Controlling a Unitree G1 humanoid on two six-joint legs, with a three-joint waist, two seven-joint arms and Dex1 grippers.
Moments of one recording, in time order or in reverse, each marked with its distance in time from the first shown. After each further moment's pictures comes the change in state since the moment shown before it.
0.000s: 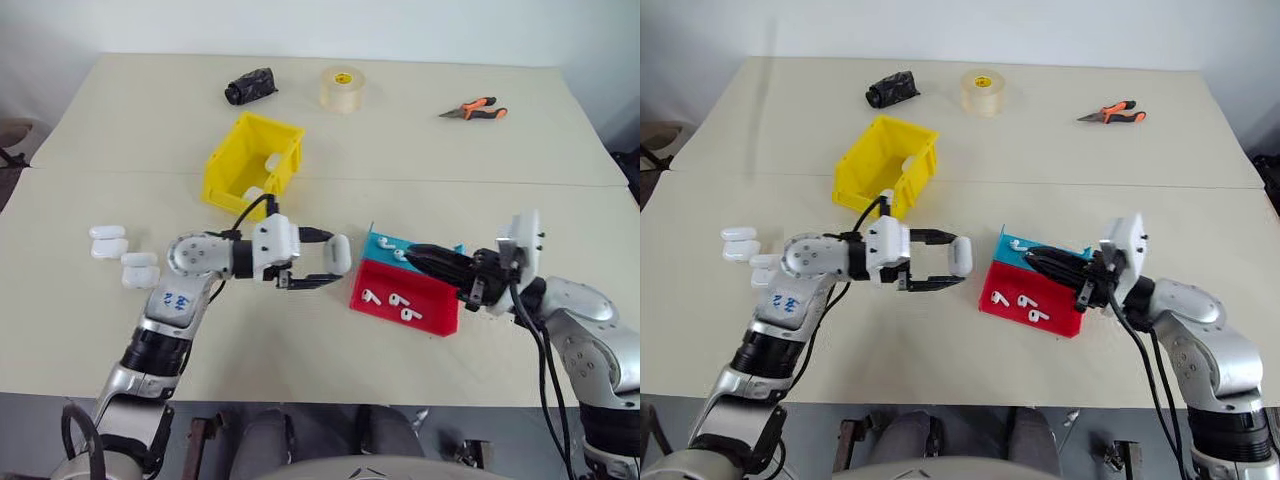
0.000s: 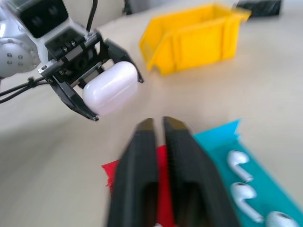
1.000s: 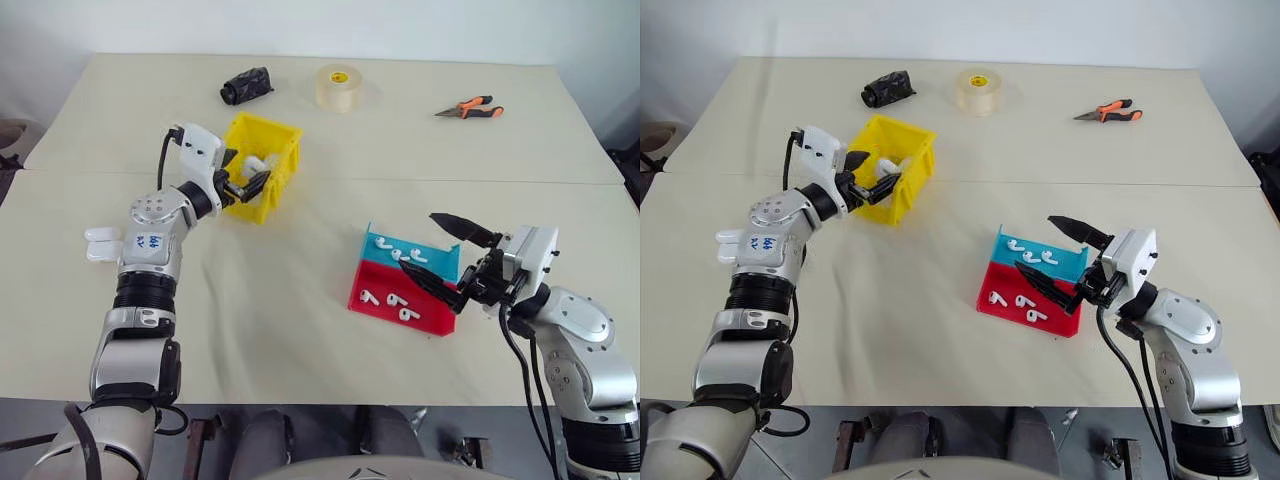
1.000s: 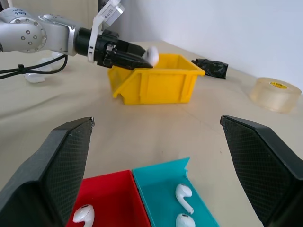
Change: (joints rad) left arm -0.373 -0.022 0.201 0.613 0.058 0.065 0.403; right arm 0.055 0.070 0.035 -0.013 -0.153 -0.257 -0.083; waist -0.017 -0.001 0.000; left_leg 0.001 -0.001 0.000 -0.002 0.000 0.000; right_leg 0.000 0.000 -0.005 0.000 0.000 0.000
